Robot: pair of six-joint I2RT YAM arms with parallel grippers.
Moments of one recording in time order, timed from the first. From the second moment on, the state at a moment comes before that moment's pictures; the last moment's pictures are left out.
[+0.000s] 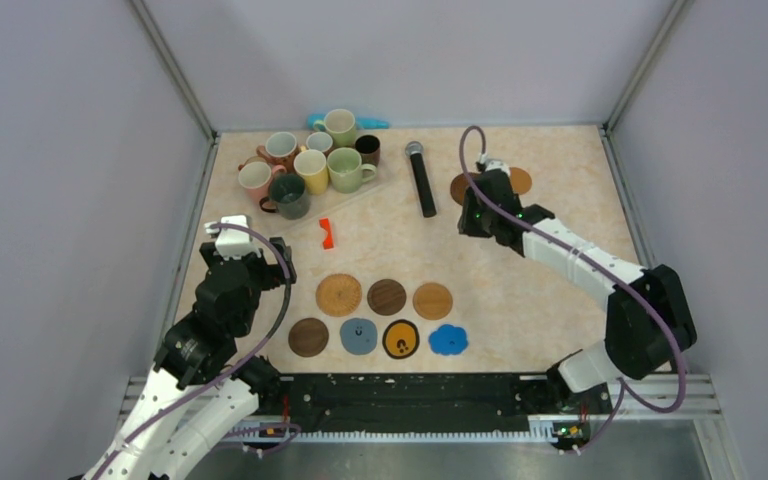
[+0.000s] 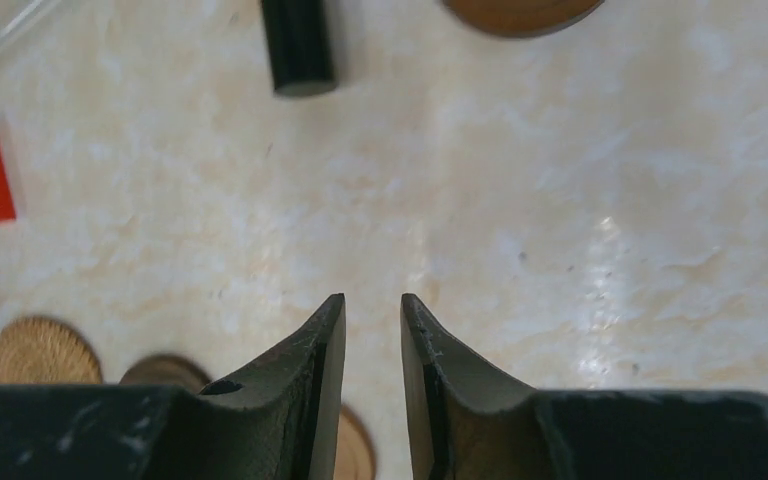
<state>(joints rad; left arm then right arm) -0.55 0.46 0.76 -0.60 -0.54 -0.24 0.55 1.46 1.02 -0.34 0.16 0.49</state>
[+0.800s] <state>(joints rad) -0.55 0.45 0.76 -0.60 -0.54 -0.24 0.14 2.04 1.52 -0.30 0.07 0.43</state>
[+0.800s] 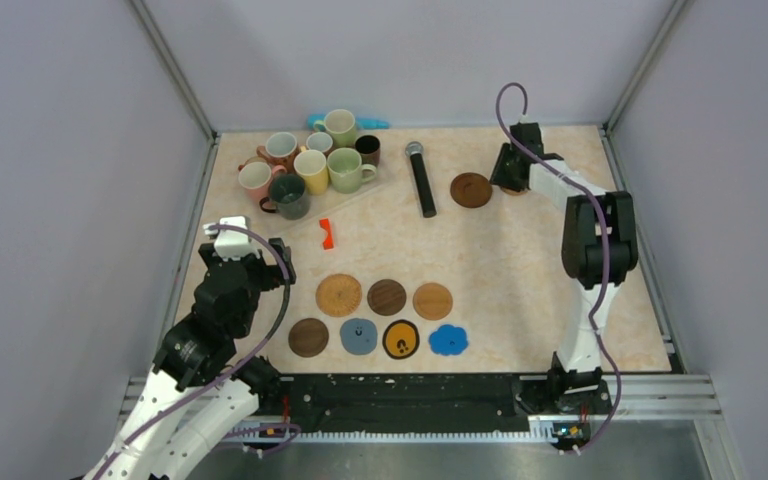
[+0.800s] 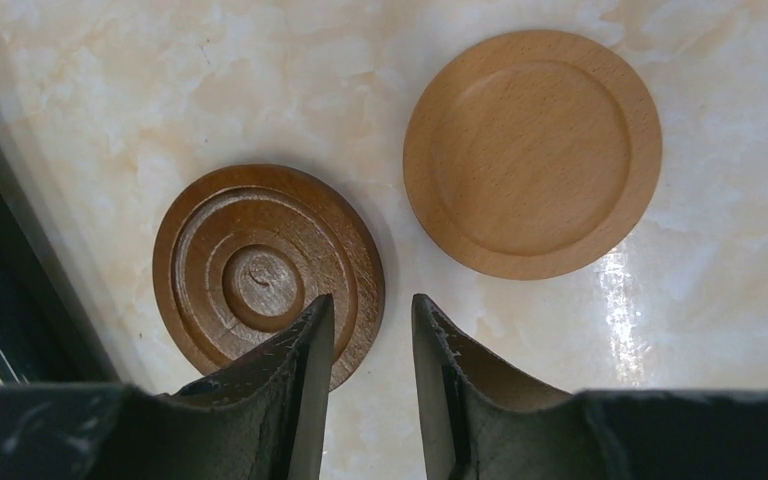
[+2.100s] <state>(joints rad) -0.55 0.45 0.76 -0.60 -0.54 -0.24 0.17 2.13 1.57 -0.37 0.08 0.41</state>
